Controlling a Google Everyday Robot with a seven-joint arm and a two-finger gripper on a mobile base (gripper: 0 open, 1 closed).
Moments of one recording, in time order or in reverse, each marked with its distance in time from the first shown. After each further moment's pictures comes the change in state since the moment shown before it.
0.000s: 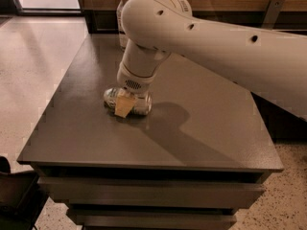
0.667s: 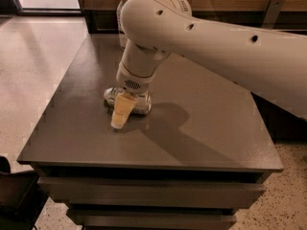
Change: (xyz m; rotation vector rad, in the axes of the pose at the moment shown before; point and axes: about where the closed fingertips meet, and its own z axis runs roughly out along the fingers) arm -0.001 0.002 0.000 0.000 0.001 -0.004
